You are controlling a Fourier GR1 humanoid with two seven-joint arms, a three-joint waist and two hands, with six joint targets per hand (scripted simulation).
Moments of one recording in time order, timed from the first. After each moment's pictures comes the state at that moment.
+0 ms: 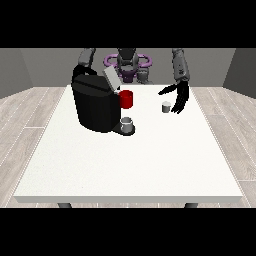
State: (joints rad) left arm -0.47 0.36 0.09 -0.82 -0.29 -0.10 -0.13; right arm -0.18 -0.04 -0.03 -1.43 0.02 -0.15 -0.04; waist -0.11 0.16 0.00
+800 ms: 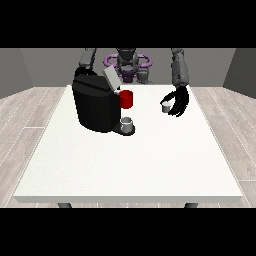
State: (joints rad) left arm -0.53 0.39 0.05 -0.65 -0.50 0.08 -0.24; right arm -0.19 -0.01 0.01 -1.42 0.03 -0.18 -0.05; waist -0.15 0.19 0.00
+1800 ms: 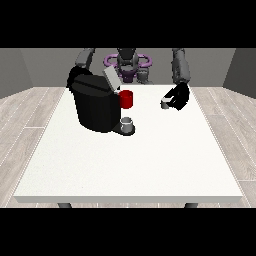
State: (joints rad) left arm -0.65 0.41 0.03 -0.57 -0.61 0.08 -0.33; right arm -0.23 -0.04 -0.07 -1.36 -0.04 -0.14 -0.04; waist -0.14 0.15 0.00
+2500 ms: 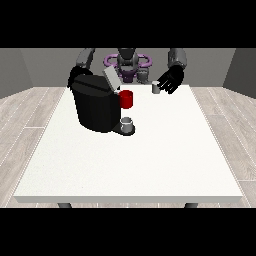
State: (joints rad) left arm -0.83 0.40 0.03 -0.68 -0.61 -0.09 -0.26; right arm -0.24 -0.04 -0.07 -1.26 -0.04 -0.13 -0.08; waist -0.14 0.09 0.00
